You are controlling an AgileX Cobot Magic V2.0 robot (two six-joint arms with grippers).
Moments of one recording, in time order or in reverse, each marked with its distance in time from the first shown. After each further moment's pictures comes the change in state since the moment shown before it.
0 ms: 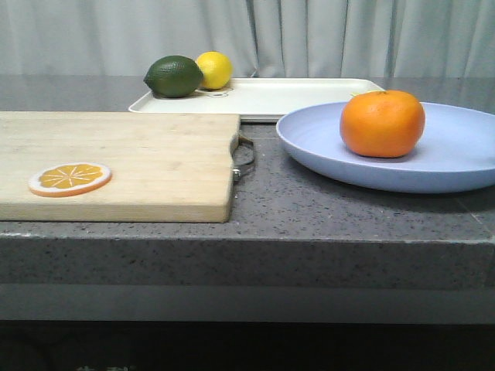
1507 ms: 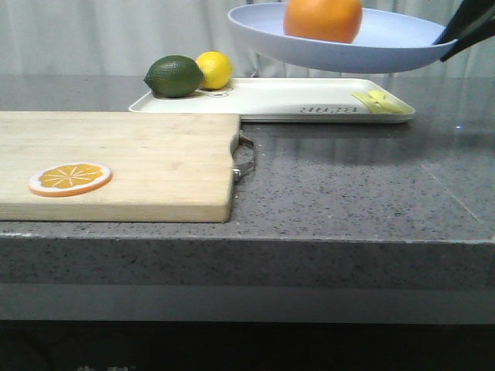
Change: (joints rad) left arm 0.000 0.000 0.000 0.000 0.000 0.000; right arm 0.131 0.253 -0.543 -0.026 0.128 0.273
